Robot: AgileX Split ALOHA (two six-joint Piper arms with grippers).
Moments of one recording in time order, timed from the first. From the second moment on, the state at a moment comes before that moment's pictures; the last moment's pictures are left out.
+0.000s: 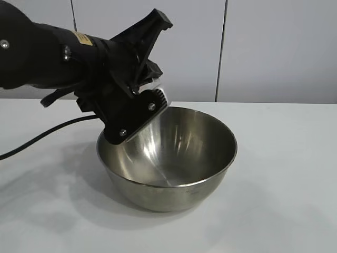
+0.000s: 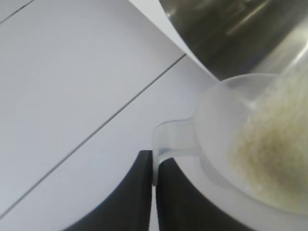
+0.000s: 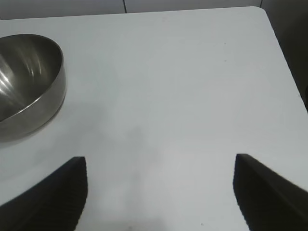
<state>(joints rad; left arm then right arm) -0.77 1.73 -0.84 -0.34 -0.55 2.64 -0.04 -0.02 -0.47 0.02 1.08 -0.03</state>
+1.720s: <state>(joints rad) -0.19 1.55 -0.46 0.03 -0.81 -0.07 -0.04 -0.02 -0.47 0.02 1.08 -0.03</state>
